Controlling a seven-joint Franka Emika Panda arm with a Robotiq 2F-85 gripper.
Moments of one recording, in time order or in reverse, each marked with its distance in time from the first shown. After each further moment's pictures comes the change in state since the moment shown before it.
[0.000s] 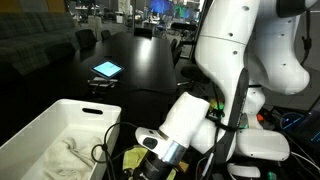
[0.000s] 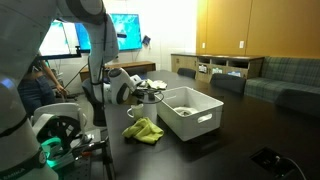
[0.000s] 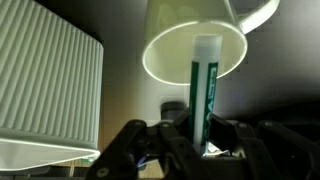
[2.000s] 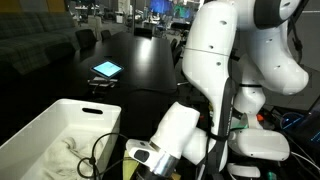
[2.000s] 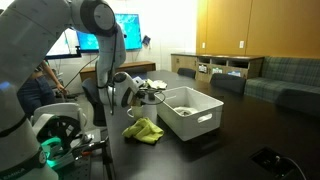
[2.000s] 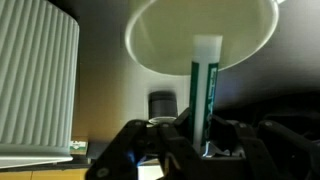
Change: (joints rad) arm -0.082 0.139 0.091 0.128 -0.059 0.038 -0.062
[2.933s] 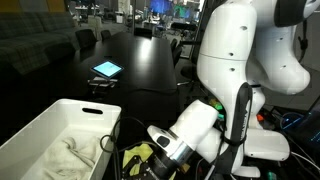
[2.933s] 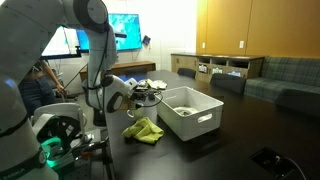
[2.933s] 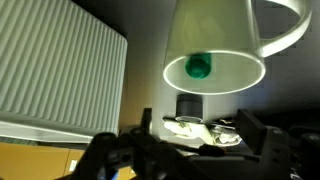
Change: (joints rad) arm 0.137 -0.065 -0.088 -0.185 0.300 0.218 -0.171
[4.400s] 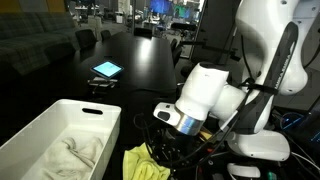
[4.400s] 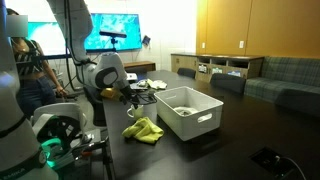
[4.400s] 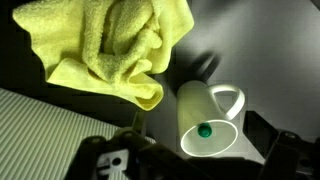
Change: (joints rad) arm -0.205 -0.502 0.181 -0.225 0.113 -0.820 0.301
